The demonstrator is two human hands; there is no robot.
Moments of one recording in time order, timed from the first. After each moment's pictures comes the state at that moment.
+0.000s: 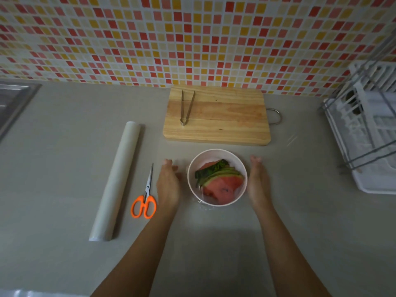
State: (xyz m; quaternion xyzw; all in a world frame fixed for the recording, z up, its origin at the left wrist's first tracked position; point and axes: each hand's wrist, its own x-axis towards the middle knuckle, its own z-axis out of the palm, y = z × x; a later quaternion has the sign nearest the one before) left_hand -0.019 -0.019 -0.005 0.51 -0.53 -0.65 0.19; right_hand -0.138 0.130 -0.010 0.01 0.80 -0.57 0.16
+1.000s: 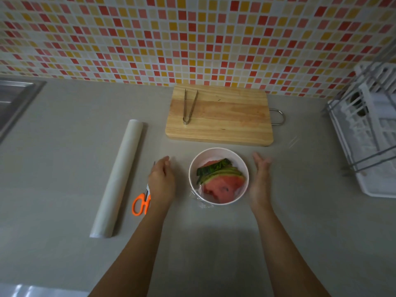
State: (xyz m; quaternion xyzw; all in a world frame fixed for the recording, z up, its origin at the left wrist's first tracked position) left_hand -0.006 -0.038 -0.011 0.48 -0.72 -0.44 0.22; right_hand -0.138 0.123 -0.009 0.03 0.72 -0.68 0.17
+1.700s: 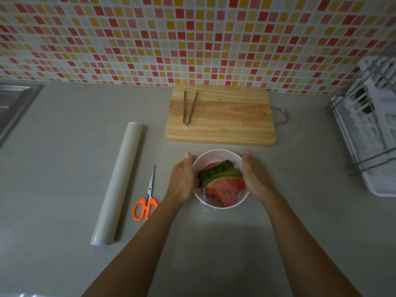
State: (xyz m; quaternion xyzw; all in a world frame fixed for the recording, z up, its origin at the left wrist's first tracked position) left_hand -0.032 -0.028 0.003 0.34 -0.75 -0.56 0.10; right_hand -0.159 0.117 0.009 -0.16 0.85 -0.44 0.22
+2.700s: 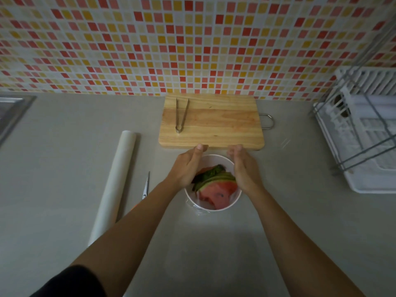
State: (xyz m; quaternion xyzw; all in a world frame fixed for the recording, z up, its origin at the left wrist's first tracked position) left_hand -0.069 -0.043 0.020 0.22 -0.81 -0.54 0.04; right_hand -0.158 0.105 0.025 -0.17 0.83 -0.50 0.17
